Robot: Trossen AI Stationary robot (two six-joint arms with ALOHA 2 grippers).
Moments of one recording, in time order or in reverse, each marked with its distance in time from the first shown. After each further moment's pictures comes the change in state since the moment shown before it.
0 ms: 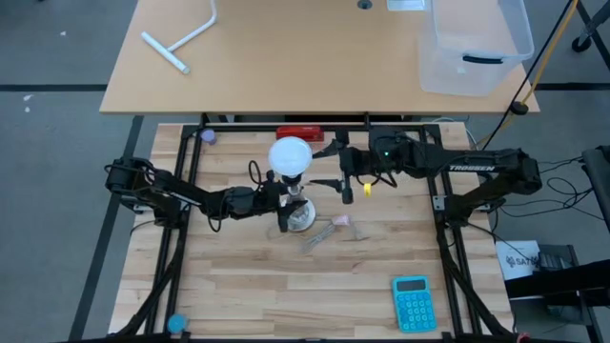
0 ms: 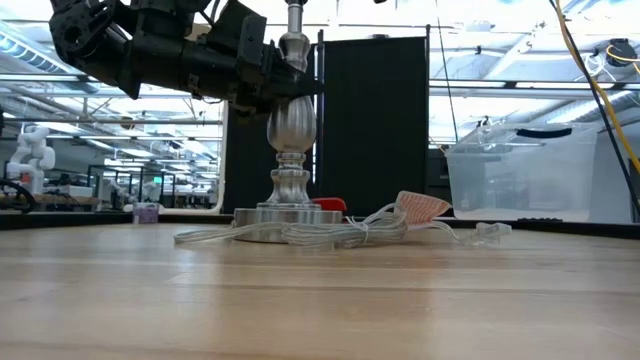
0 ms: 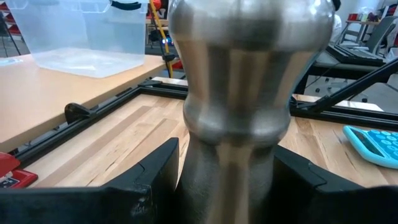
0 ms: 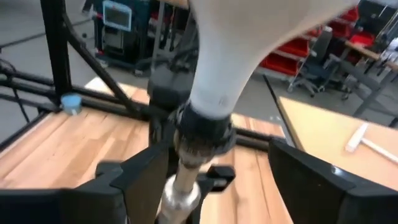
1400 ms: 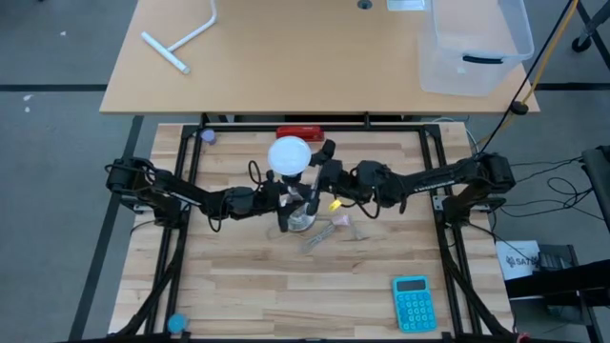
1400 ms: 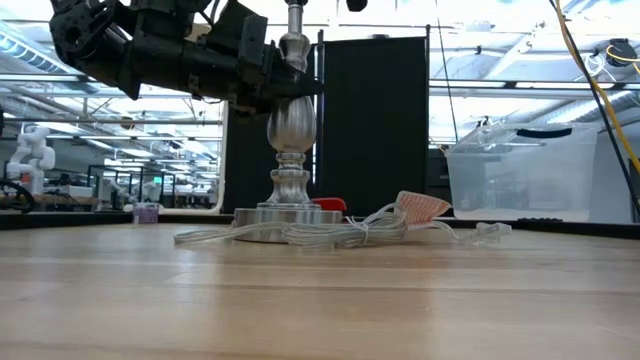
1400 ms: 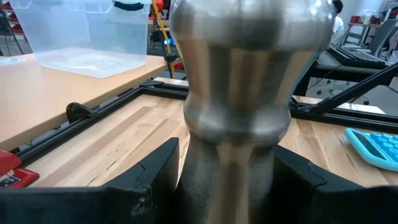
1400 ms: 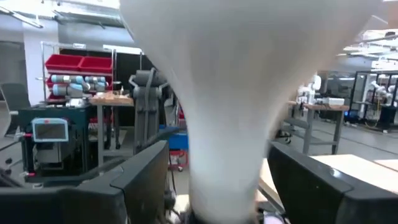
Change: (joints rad) left arm 0.011 0.000 0.000 0.010 -0.013 -0.008; right arm 0.162 0.252 -0.108 0.803 0.406 0.186
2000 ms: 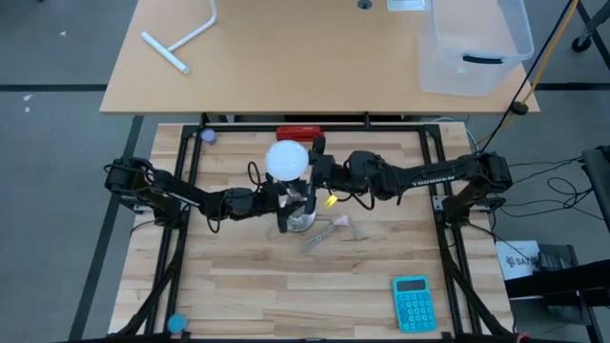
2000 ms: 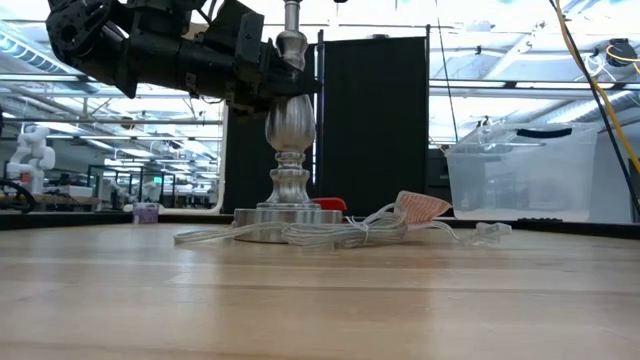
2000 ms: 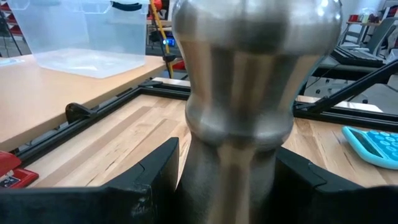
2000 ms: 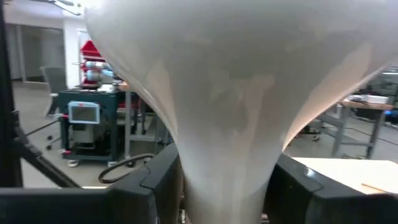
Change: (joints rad) left arm -0.006 -0.001 0.000 -0.007 -0.004 0.000; right arm -0.034 0.016 0.115 -0.174 -0.174 0.007
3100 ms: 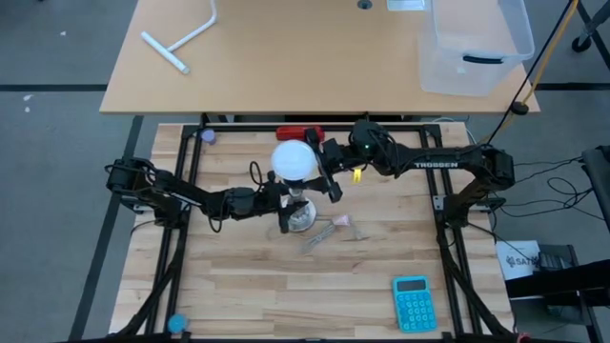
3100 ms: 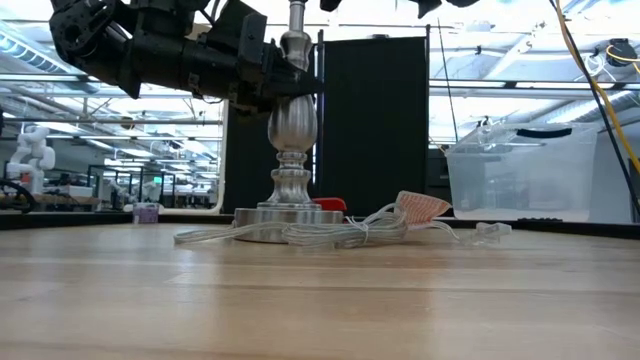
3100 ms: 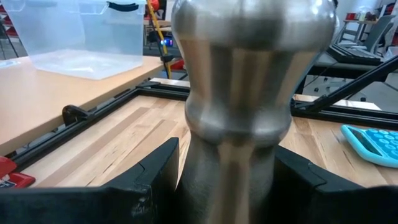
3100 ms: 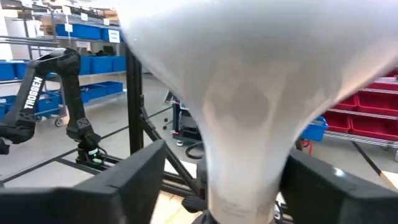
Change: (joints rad) left arm -0.012 0.001 0.001 -0.005 0.018 0.011; right arm -0.211 -0.046 -0.002 -0.078 -0.690 0.101
